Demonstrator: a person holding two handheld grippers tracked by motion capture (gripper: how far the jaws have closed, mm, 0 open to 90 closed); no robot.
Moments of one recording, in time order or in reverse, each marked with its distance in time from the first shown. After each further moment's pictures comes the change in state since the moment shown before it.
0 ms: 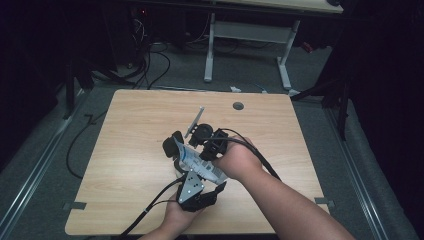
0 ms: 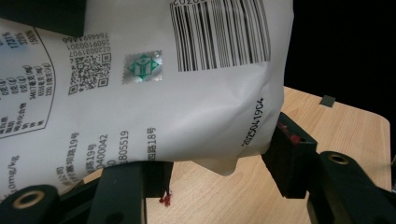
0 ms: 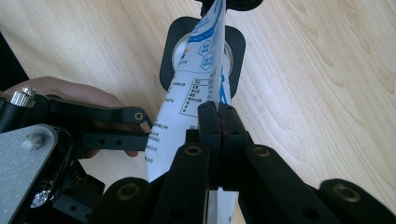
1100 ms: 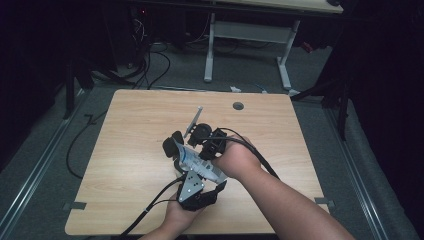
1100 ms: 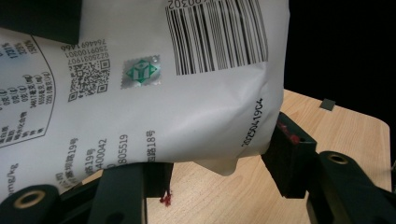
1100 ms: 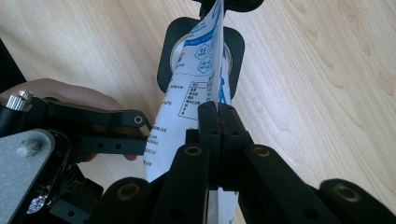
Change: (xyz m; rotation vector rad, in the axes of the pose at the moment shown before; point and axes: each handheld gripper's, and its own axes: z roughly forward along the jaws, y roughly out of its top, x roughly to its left) left arm 0.001 0.000 0.002 -0.006 -0.002 -0.014; right arm -0.002 0.002 0.003 0.003 0.000 -0.007
